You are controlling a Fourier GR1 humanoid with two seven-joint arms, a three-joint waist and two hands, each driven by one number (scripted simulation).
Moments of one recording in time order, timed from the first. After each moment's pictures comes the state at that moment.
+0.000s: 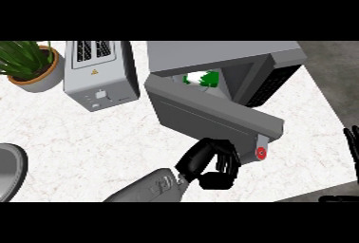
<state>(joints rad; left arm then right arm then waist) -0.63 0.02 -1.02 -1.01 0.36 0.37 -0.25 0.11 -0.46 -0.13 -1.25 -0.36 0.34 -0.78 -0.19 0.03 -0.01</state>
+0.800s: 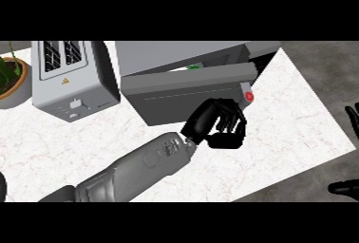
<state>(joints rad) -0.91 0.03 -0.95 -0.89 0.52 0.48 -0.25 0.01 -0.54 -0.12 -1.33 -0.42 0.41 -0.70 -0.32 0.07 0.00</state>
